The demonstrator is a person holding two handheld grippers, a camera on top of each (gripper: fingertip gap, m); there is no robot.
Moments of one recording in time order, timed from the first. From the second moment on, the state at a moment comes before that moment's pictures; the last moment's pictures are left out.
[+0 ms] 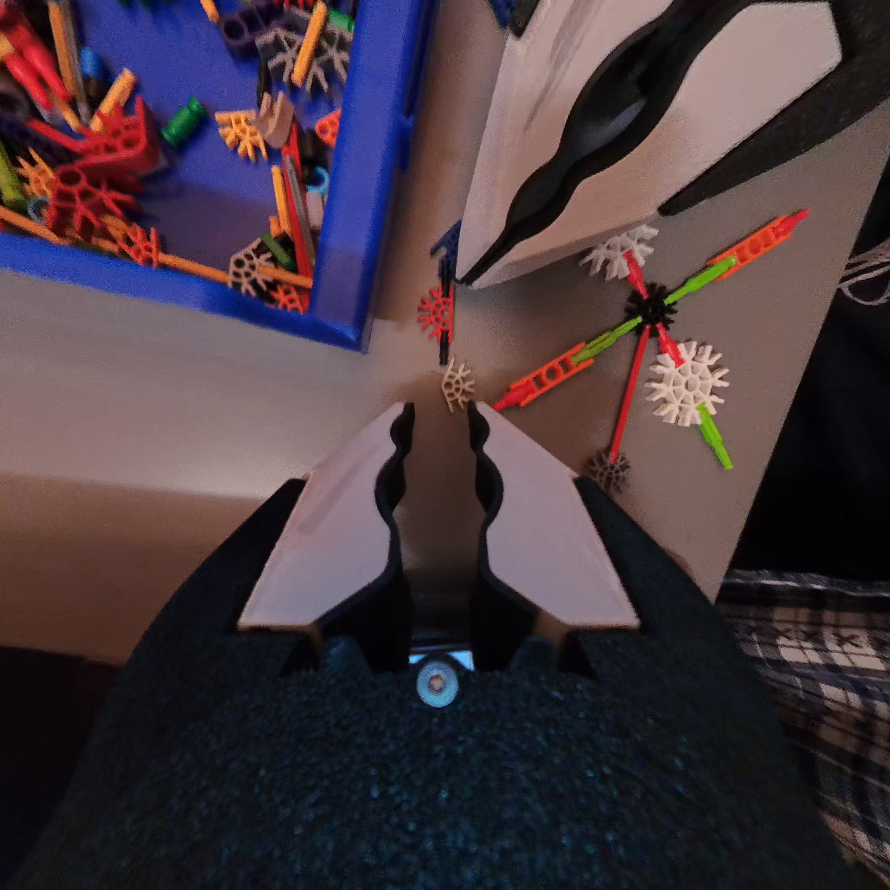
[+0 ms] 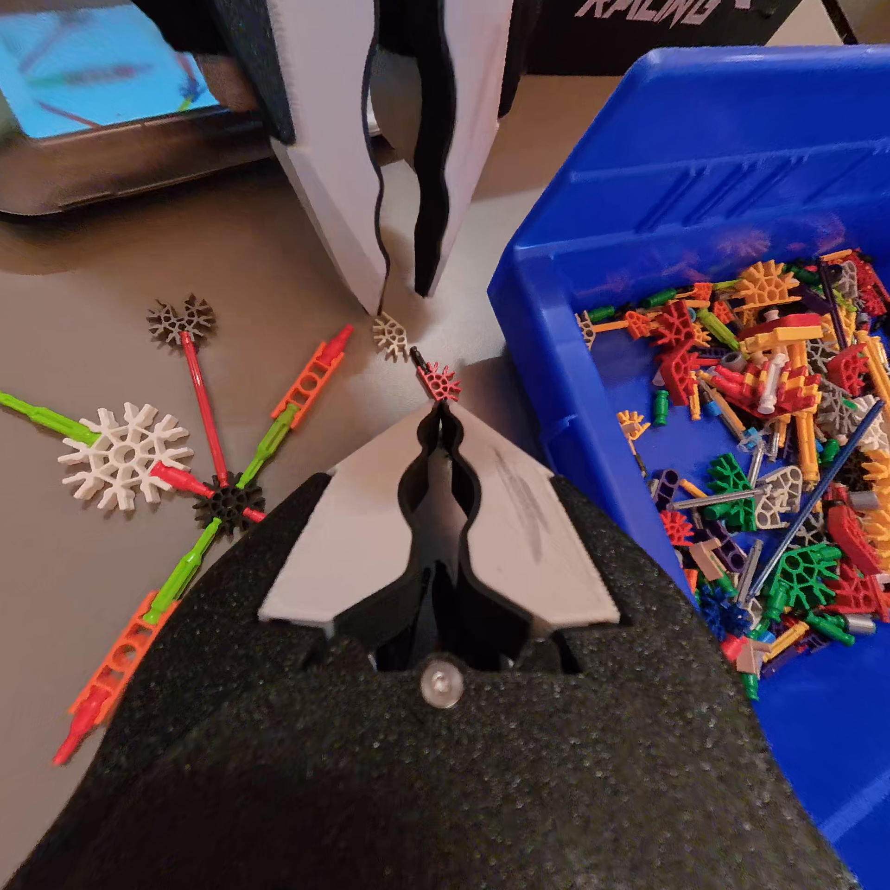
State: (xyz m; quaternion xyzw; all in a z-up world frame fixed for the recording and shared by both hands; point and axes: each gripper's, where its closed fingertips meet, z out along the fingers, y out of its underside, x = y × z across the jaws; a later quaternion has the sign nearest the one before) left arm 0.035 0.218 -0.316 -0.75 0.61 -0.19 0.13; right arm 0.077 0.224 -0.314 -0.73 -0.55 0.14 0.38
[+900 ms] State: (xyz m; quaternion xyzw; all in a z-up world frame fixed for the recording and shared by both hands) left arm 0.042 0.214 -0.323 -0.78 0.57 -0.13 0.22; right arm 0.078 0.223 -0.310 -0.72 -0.54 0.15 0.40
